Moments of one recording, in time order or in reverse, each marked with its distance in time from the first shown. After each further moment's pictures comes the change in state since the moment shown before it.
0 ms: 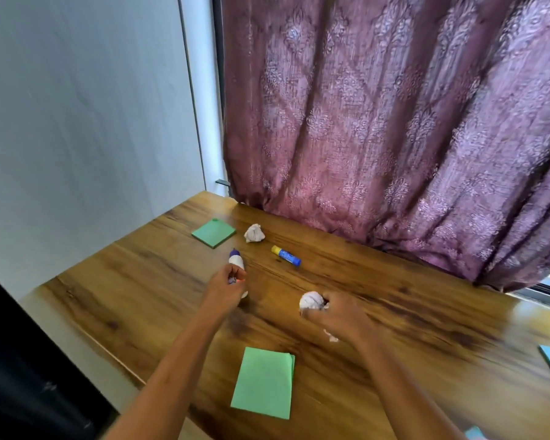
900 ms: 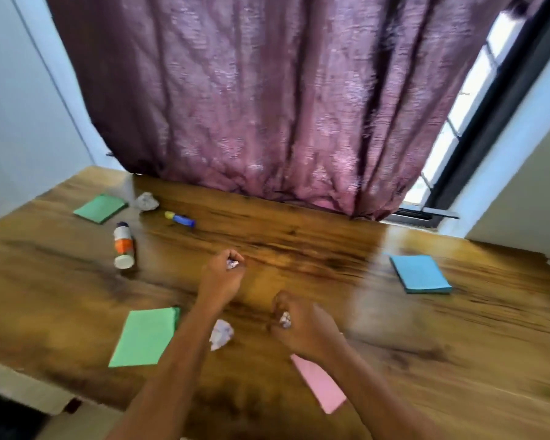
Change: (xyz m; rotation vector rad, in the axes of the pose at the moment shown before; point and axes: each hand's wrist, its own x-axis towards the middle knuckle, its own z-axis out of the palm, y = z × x) left_hand -0.095 0.036 0.189 0.063 -0.181 0.201; right_hand -0.127 0.139 -0.050 -0.098 0.038 -0.060
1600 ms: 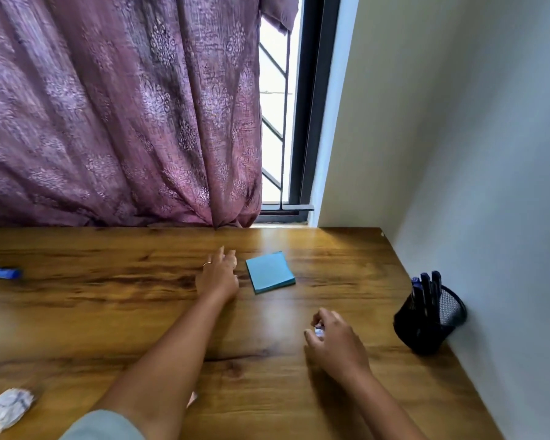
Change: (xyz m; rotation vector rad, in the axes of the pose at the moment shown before) left_hand -0.009 0.109 0.283 0.794 -0.289 0.279; right_hand -0.127 0.266 -0.105 0.029 0.393 0.462
